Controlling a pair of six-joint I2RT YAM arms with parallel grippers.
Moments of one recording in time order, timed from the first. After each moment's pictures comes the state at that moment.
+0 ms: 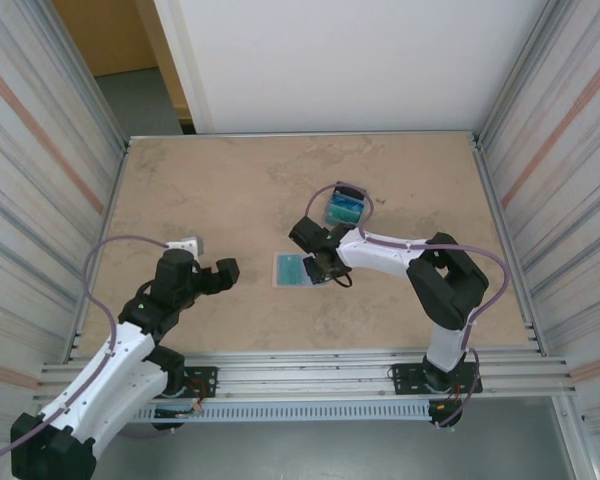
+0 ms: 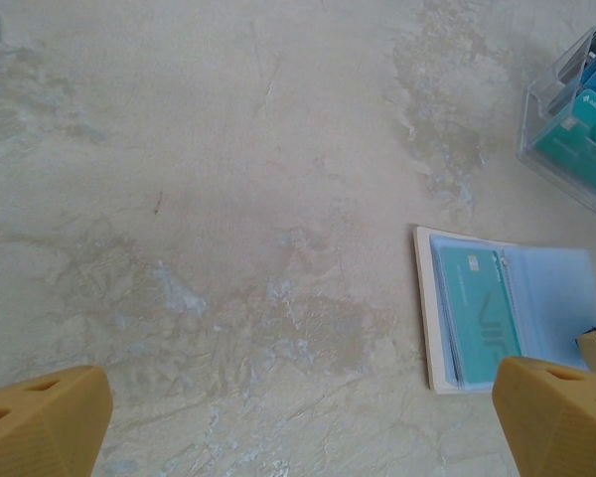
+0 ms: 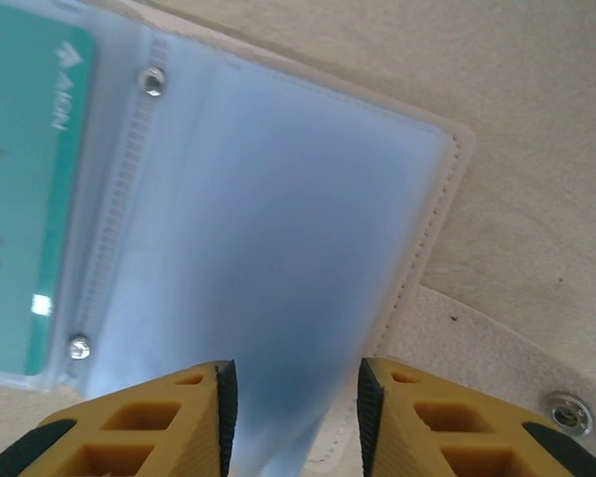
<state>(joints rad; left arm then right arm) -0.40 0.69 0.43 -0.41 -0.03 -0.51 0.85 1.81 1.17 -0.70 0.19 0.51</state>
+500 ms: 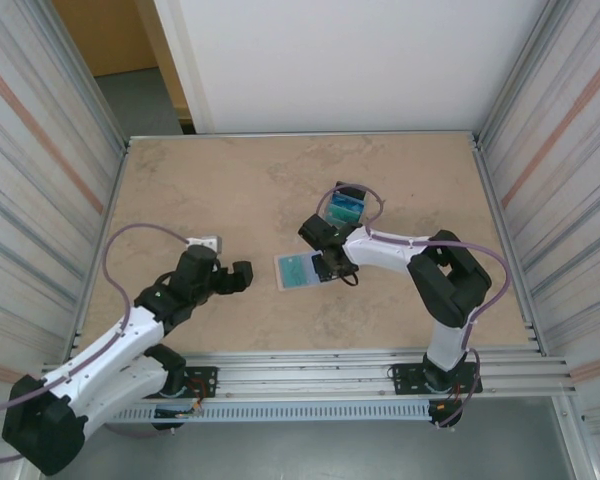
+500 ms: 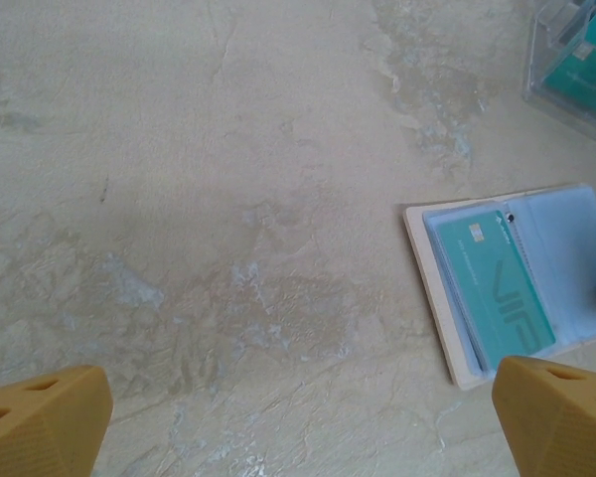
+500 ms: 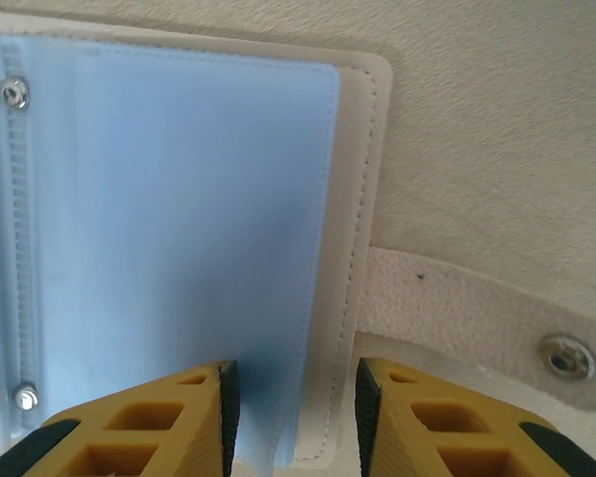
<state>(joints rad) -0.57 0.86 0.49 -0.39 -0.16 -0.52 0.79 1.81 1.14 -0.68 0.19 0.51</state>
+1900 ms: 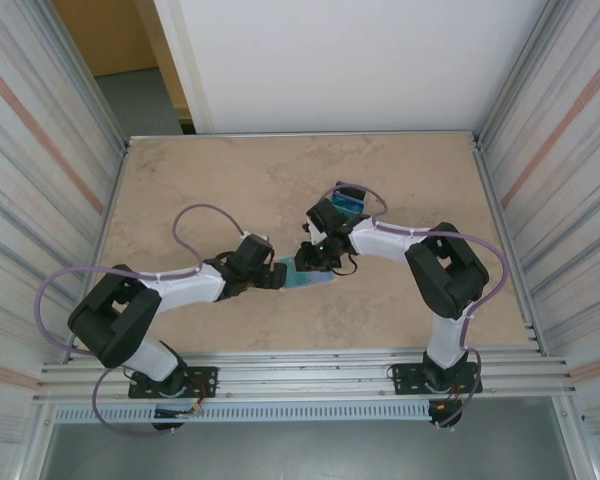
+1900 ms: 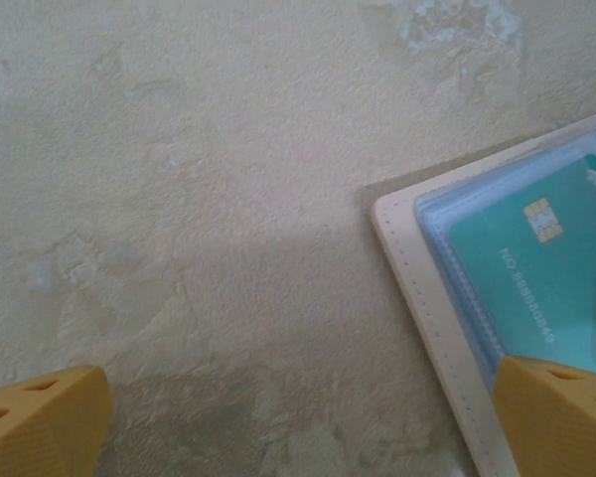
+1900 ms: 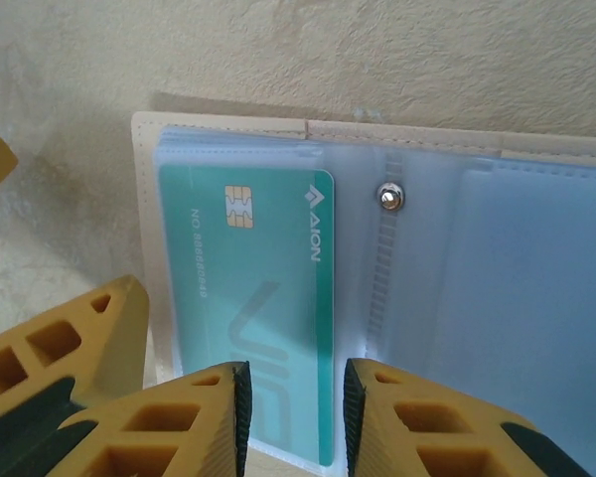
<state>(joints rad) -0.71 1.51 0.66 -0.12 -0.21 -0.47 0.69 1.86 1.15 -0.44 -0.36 0.57</state>
